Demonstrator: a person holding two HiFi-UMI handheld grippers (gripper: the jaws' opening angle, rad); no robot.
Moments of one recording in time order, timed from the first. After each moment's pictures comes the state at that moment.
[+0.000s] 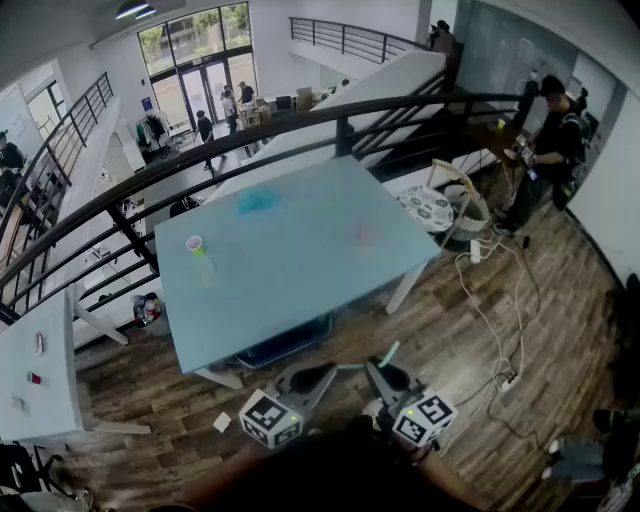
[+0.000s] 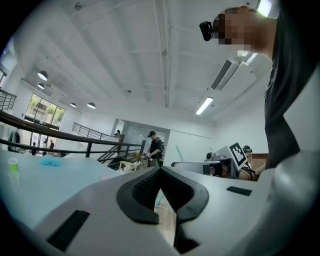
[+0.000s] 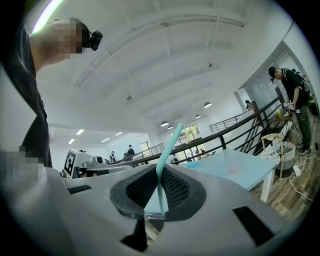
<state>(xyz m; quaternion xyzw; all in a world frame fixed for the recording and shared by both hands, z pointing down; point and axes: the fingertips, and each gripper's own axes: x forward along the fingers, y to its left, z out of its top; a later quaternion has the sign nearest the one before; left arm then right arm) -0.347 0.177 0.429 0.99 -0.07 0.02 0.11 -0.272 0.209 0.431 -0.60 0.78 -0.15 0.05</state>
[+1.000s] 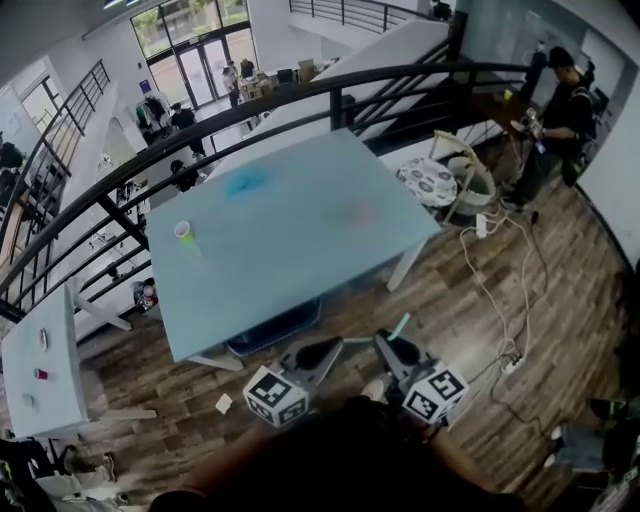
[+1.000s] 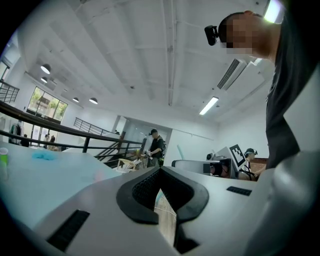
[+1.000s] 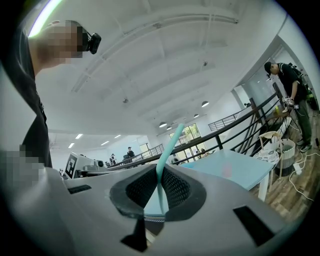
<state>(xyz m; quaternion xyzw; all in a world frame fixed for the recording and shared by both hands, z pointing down) -0.263 0.165 0.433 0.99 -0.07 0.02 0.14 -0.194 0.196 0.431 -0.60 0.78 -0.16 0.07</state>
